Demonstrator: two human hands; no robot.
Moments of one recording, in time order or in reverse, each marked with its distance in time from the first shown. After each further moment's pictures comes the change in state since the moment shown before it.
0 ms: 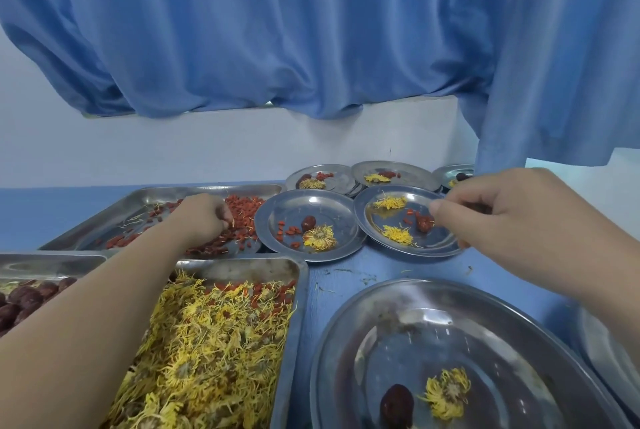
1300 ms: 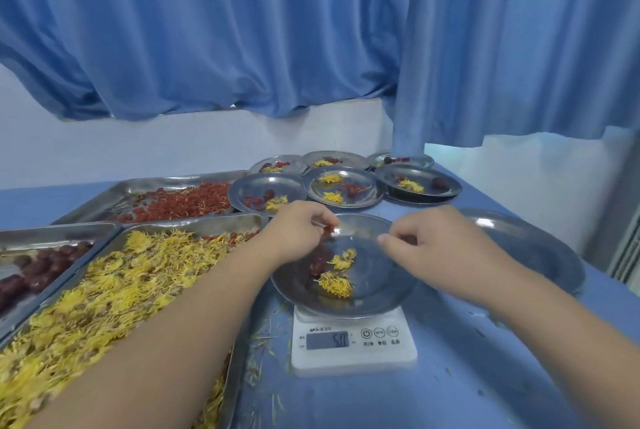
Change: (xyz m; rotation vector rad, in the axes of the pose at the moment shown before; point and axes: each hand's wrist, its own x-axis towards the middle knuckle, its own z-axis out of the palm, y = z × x) left_hand -0.205 0.190 0.012 -0.465 -0.192 0.340; right_hand -0.144 -0.009 -0.037 -0.100 -0.076 0.037
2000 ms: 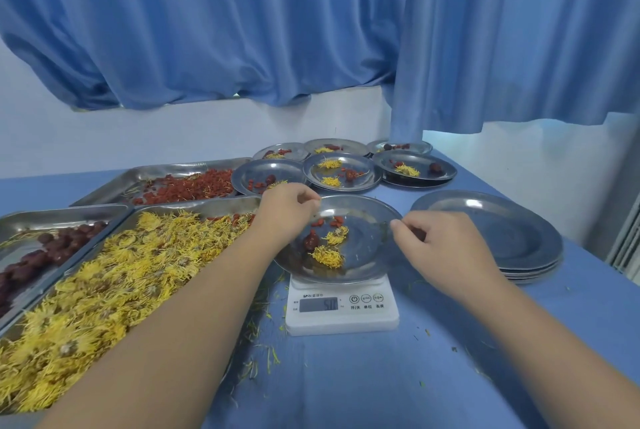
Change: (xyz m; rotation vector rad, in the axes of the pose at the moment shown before) left_hand -0.019 0.006 0.006 0.020 0.236 -0.060; right_hand -0.032 0.024 0.024 0.130 0.264 0.033
